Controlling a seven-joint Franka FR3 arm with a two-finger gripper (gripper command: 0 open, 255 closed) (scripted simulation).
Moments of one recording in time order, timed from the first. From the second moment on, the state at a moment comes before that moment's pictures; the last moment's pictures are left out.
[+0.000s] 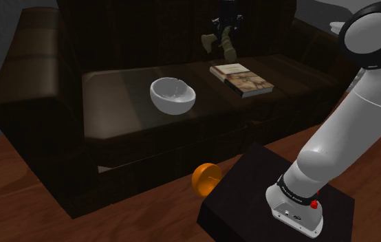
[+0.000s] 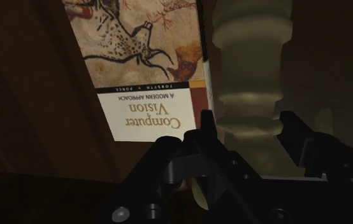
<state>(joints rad) -0.21 -0.01 0.02 -1.52 -0.23 1.57 0.33</state>
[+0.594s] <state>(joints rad) -0.11 -0.05 0.13 -1.55 -0.23 1.51 0.54</state>
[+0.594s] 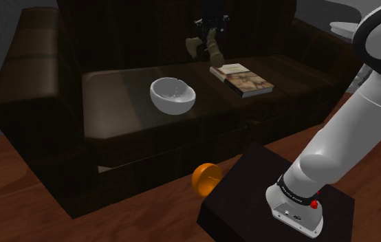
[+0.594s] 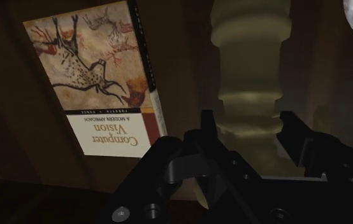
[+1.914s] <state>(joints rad) 0.07 0.06 0.31 -1.44 -0.25 1.42 0.89</state>
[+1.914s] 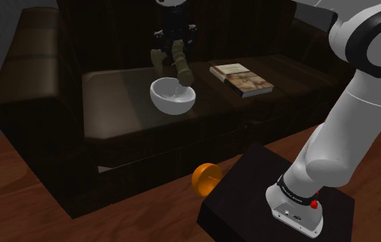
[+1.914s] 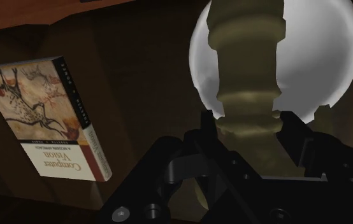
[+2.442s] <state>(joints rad) 0.06 0.02 0.30 -1.60 -0.23 1.54 0.90</state>
